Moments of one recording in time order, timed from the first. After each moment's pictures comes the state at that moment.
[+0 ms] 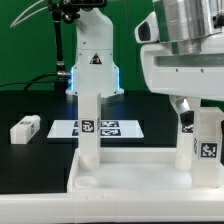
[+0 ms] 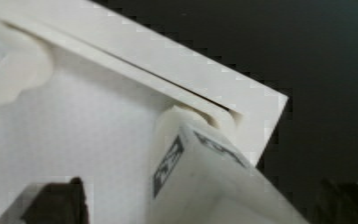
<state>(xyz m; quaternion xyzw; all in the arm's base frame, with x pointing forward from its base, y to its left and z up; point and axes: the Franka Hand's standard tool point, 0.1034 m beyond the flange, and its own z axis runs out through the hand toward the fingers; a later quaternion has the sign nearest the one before) 0.640 0.101 0.105 -0.85 0.51 0.03 0.10</state>
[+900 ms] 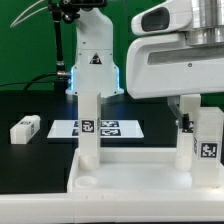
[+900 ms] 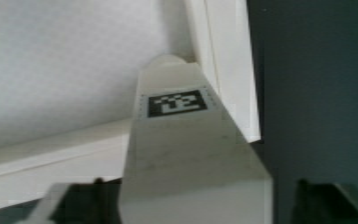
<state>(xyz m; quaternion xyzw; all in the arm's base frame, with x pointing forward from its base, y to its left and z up) 0.651 0.102 0.111 -0.99 0.13 -0.04 0.06</state>
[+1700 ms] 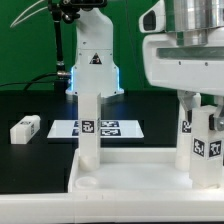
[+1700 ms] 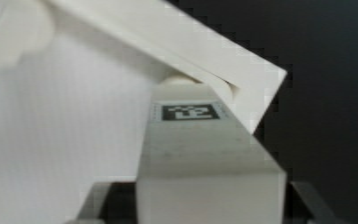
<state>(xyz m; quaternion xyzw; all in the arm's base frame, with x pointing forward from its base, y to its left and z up) 0.646 0.098 0.111 -0.81 0.58 0.01 0.08</state>
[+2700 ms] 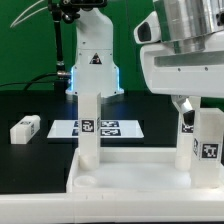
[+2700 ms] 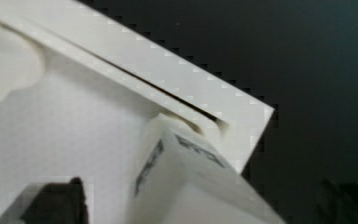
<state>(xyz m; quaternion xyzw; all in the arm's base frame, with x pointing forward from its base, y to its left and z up) 0.644 0.107 0.111 -0.85 0.52 0.03 0.12</state>
